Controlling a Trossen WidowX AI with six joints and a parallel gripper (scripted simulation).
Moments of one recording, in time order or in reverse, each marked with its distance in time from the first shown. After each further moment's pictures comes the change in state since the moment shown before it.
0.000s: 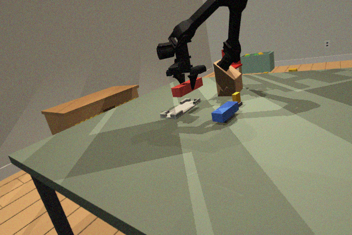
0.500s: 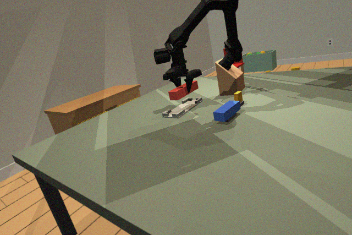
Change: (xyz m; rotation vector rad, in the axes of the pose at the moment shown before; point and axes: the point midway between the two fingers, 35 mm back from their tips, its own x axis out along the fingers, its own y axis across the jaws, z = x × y) arm 0.020 -0.042 -0.007 -0.048 0.002 -0.001
